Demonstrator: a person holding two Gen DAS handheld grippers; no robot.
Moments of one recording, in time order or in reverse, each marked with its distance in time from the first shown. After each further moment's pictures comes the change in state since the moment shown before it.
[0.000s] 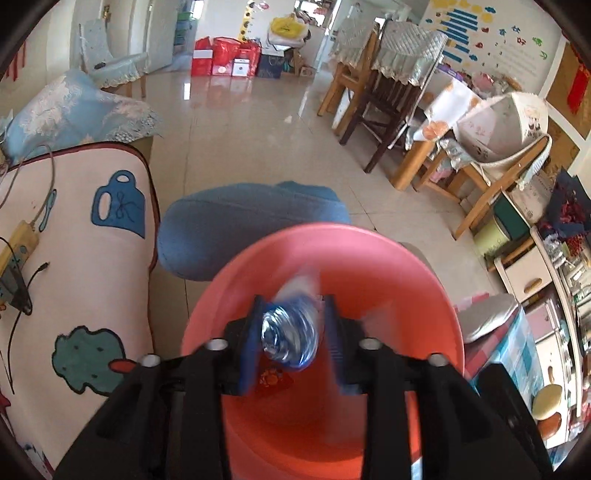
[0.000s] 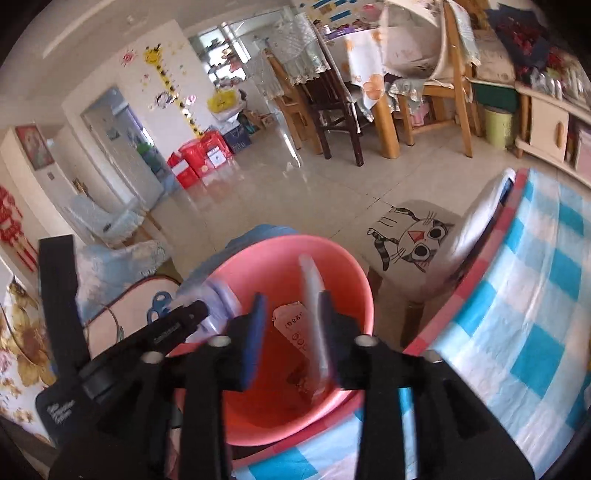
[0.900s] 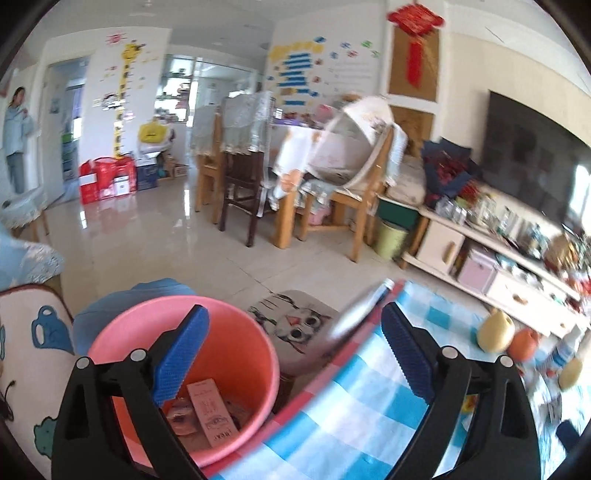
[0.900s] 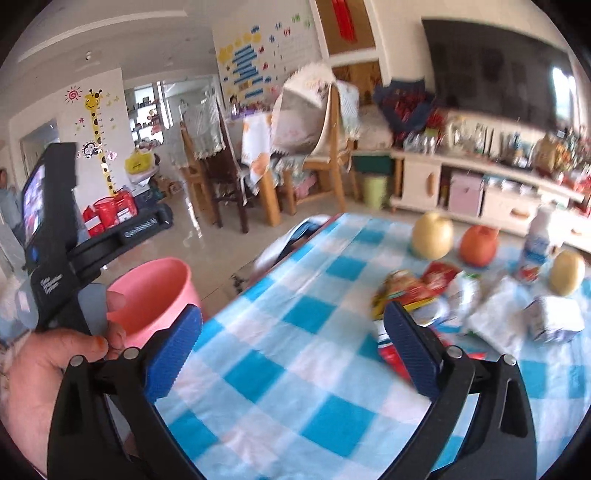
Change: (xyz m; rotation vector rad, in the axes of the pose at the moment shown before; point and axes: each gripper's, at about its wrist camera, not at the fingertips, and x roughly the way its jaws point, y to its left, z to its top) left arm -0.108 -0.143 -0.084 0.452 -0.341 -0.332; right arm -0.202 -0.081 -0.104 -0.053 -0.320 -0.420
